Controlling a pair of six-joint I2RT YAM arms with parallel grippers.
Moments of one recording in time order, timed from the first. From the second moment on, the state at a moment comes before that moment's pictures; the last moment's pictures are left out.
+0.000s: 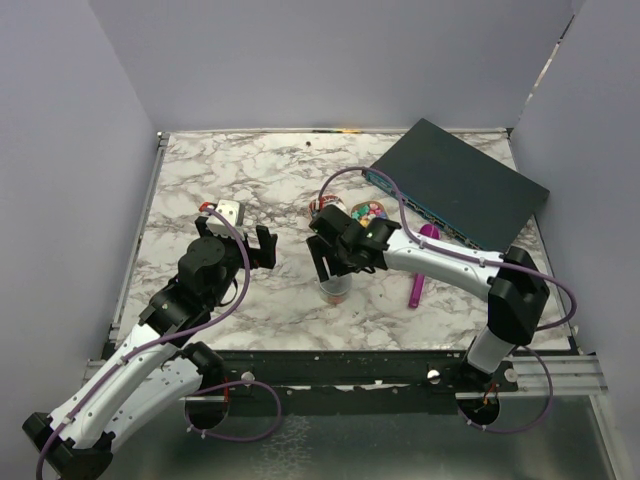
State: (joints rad) left arm -0.66 0.62 0.70 -0.30 -0.35 -0.21; right arm 0.98 1.69 1.34 -0.70 0.21 0.53
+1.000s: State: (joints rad) left arm -0.66 0.62 0.70 -0.30 -0.35 -0.21; right arm 0.99 1.71 1.25 -0.57 0.21 0.54
